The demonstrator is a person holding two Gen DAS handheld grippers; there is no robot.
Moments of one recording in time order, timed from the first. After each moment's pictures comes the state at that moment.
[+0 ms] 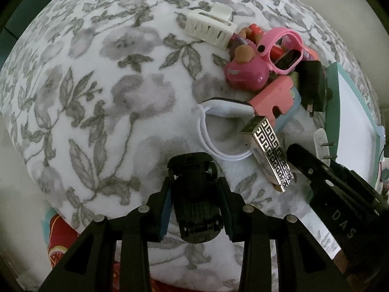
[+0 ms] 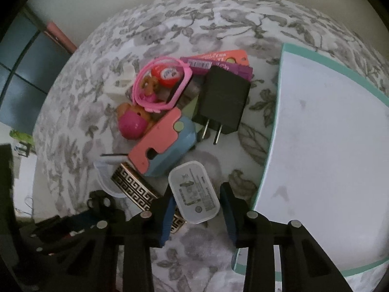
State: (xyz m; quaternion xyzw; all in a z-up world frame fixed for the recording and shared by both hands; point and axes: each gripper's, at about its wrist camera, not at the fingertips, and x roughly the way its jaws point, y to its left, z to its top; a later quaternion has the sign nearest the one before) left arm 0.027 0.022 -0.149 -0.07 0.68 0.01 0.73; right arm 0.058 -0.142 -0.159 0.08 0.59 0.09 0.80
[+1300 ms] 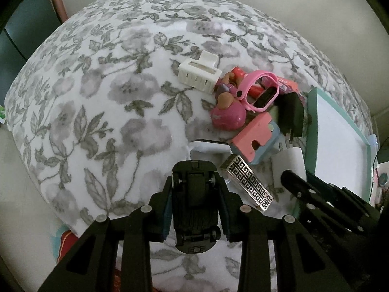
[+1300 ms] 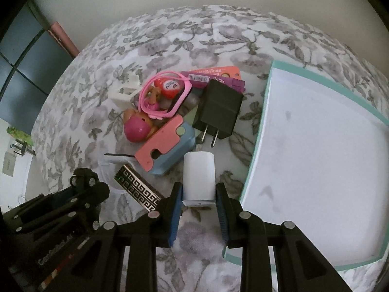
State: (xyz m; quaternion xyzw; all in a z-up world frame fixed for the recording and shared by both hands) left arm 0.045 0.000 -0.114 -0.06 0.61 0.00 0.79; right arm 0.039 -0.153 -0.132 0.06 0.56 0.09 0.82
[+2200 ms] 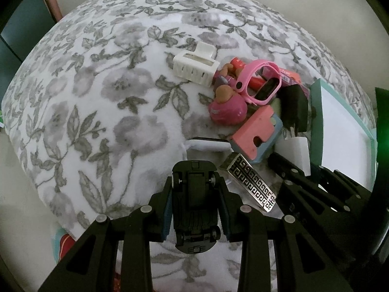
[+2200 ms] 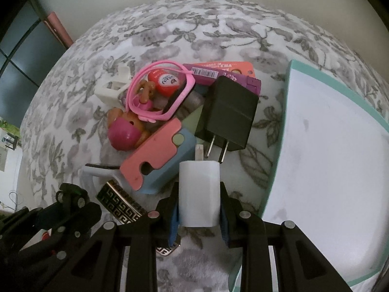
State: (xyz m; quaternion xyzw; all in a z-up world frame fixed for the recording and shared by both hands) left arm 0.046 -0.003 -0.132 -0.05 0.62 0.00 0.78; right arm 0.073 -0.132 -0.160 0.04 0.57 0.07 0.82
